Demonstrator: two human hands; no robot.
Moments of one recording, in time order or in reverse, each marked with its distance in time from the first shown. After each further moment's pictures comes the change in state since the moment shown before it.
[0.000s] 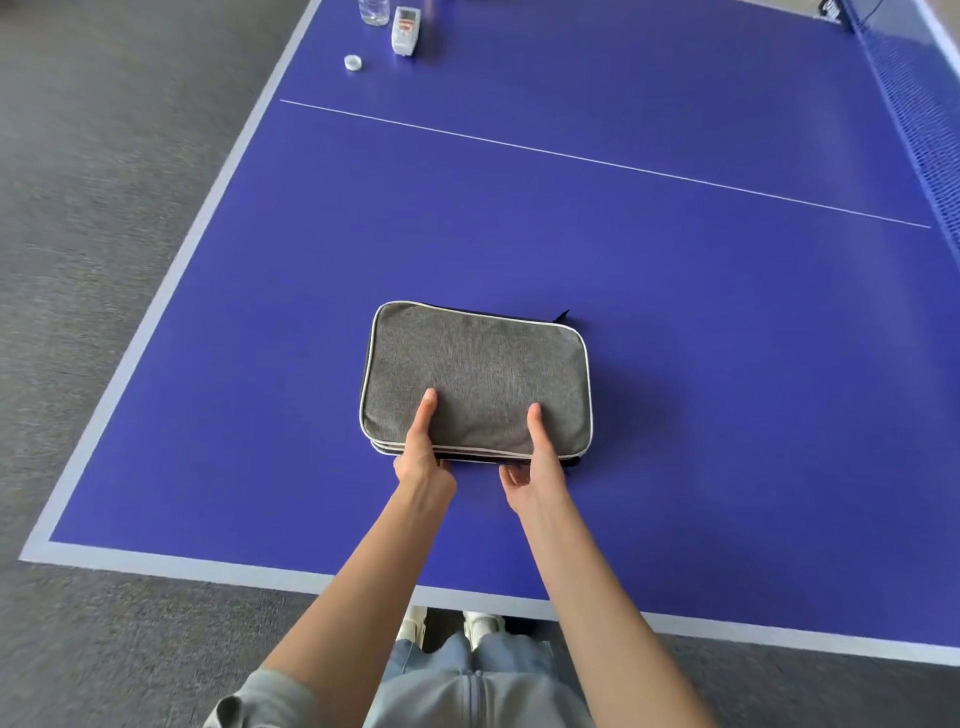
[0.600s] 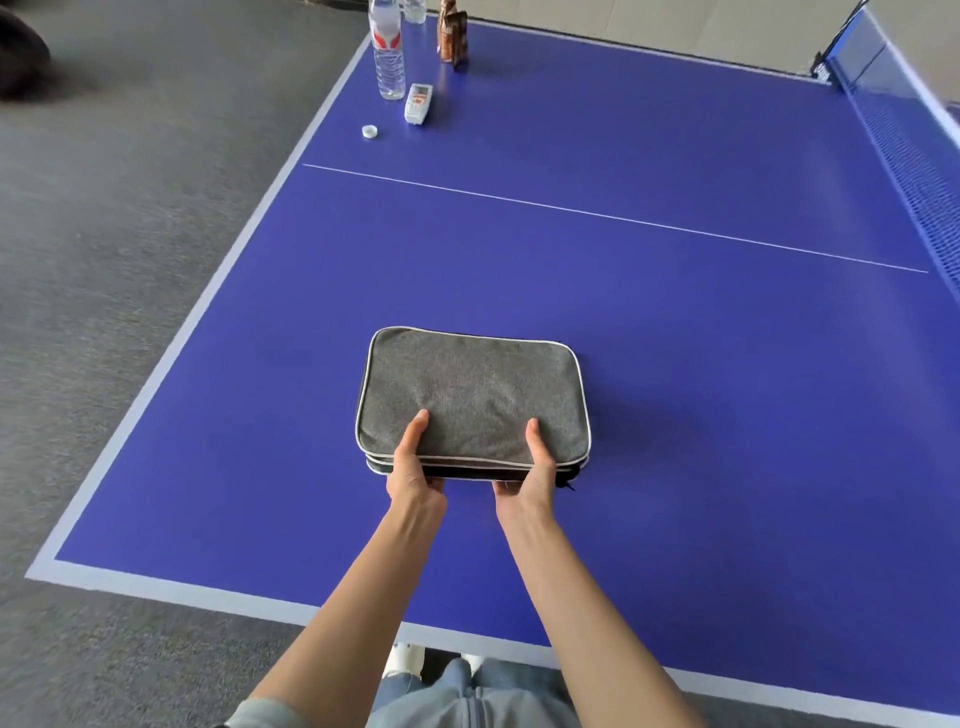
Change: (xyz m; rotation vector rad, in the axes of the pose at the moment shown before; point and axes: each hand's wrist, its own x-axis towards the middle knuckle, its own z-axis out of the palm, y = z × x) left_hand -0.022 -0.007 0.020 -0.081 -0.081 0.131; right_hand -0.013 -0.030 0.006 0.146 -0.153 -0.076
